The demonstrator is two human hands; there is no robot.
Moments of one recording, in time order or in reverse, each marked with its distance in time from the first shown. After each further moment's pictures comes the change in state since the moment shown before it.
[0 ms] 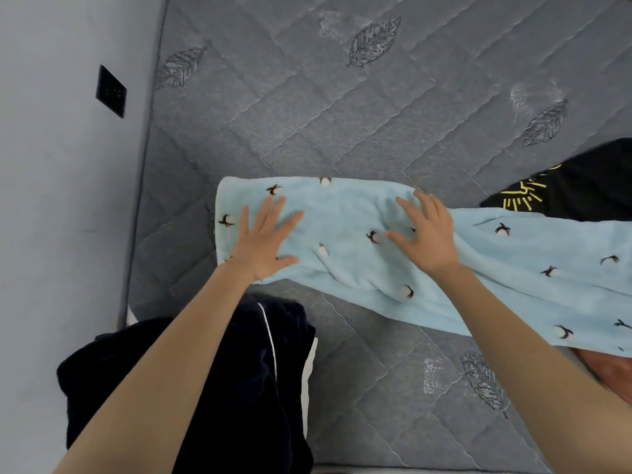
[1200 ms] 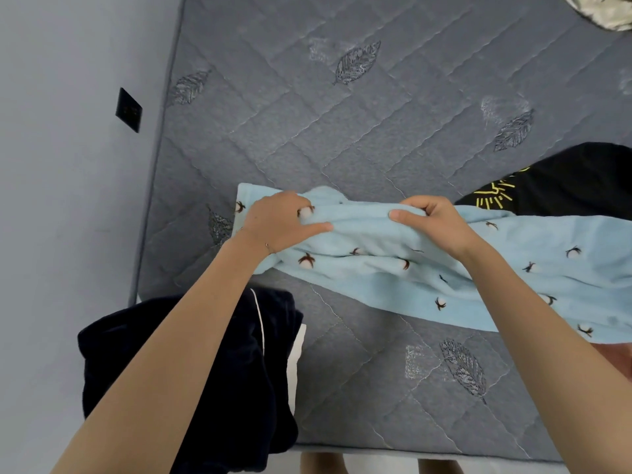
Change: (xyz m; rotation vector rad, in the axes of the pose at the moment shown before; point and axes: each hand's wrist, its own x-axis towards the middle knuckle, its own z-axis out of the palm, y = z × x) left_hand -0.030 0.083 -0.105 -0.368 0.223 -0.075; right_hand -0.024 0.001 -0.095 0.813 -0.271 0.007
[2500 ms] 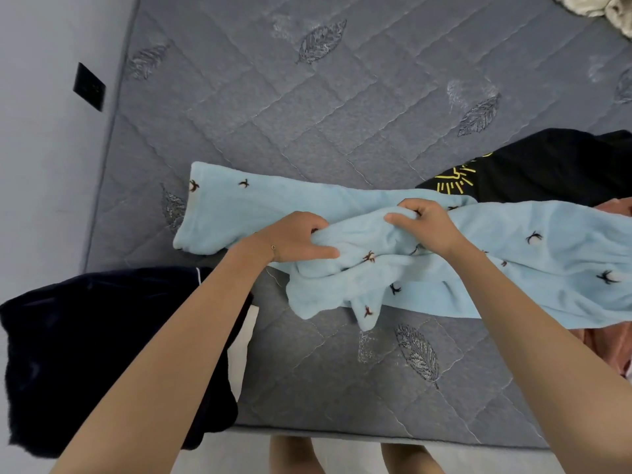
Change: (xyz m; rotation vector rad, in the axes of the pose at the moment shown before) left_hand -0.004 0.083 0.081 -0.370 -0.374 0.098; right_hand -0.023 0.071 -0.068 -0.192 0.013 0.004
